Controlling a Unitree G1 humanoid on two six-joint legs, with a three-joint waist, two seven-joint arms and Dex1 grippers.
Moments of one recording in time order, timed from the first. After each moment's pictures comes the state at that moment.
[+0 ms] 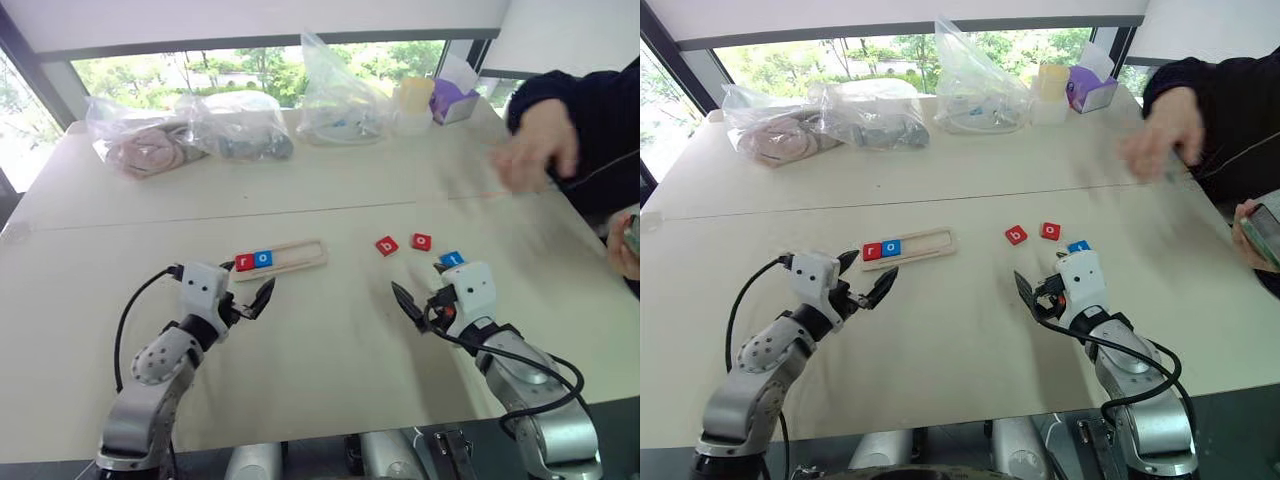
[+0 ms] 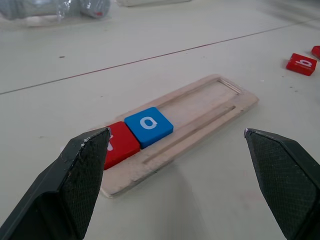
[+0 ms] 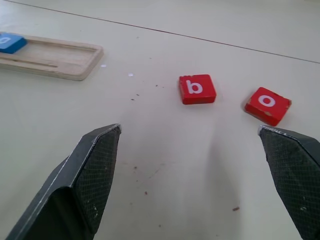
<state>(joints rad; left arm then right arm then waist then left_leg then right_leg) 0.09 0.34 0.07 -0.48 -0.31 0.44 -0.36 0.11 -0.36 -0.08 -0.63 0.19 0.61 0.35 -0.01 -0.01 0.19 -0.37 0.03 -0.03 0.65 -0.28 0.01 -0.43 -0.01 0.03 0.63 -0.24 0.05</state>
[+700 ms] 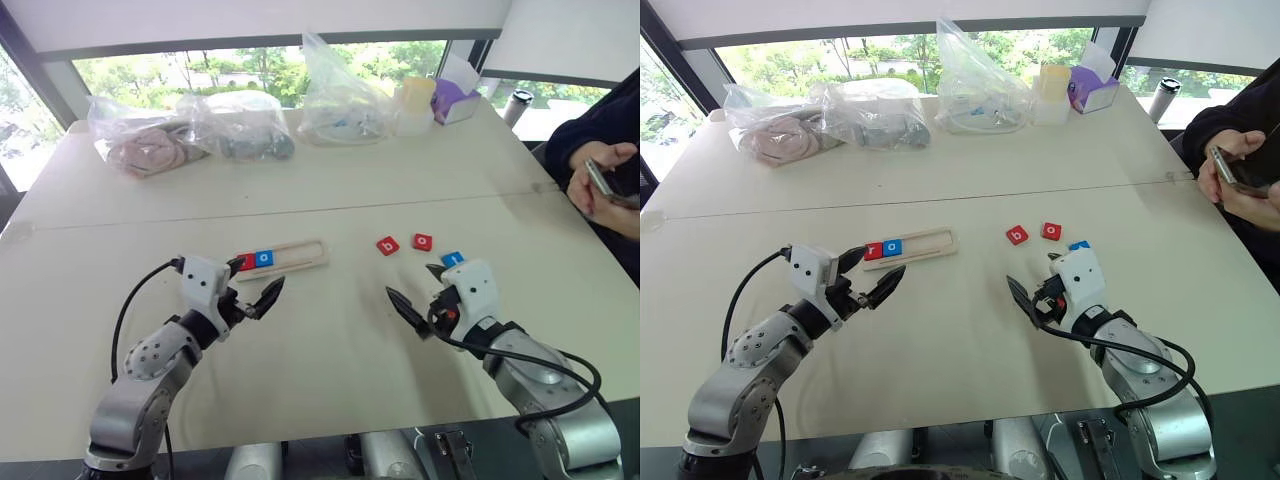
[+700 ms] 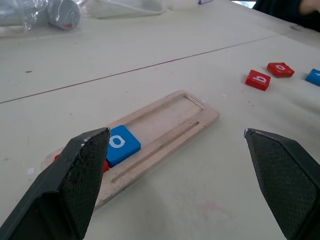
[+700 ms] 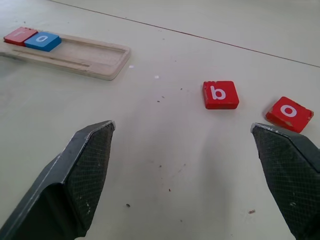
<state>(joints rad) 0.07 0.36 0.06 -0.55 -0.41 0.51 -0.41 0.11 -0.42 -0.08 -0.71 0.29 0.70 0.40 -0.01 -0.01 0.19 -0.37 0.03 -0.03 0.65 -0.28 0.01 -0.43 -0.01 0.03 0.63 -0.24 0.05</state>
